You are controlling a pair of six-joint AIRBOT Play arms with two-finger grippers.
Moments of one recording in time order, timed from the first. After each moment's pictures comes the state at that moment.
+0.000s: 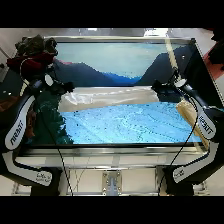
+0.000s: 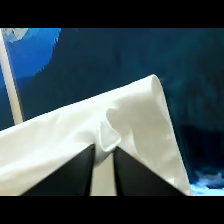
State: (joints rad) left arm -0.04 -1.62 1.34 1.38 -0.78 -1.71; right arm -0.11 -1.73 1.30 -0.92 0.65 1.41
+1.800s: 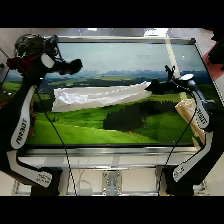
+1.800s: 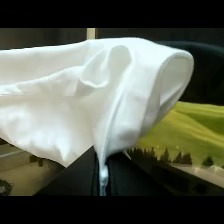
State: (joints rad) left arm -0.18 -1.69 1.62 1.15 -0.82 -1.62; right arm -0.19 -1.86 1.56 -0.66 1.21 1.11
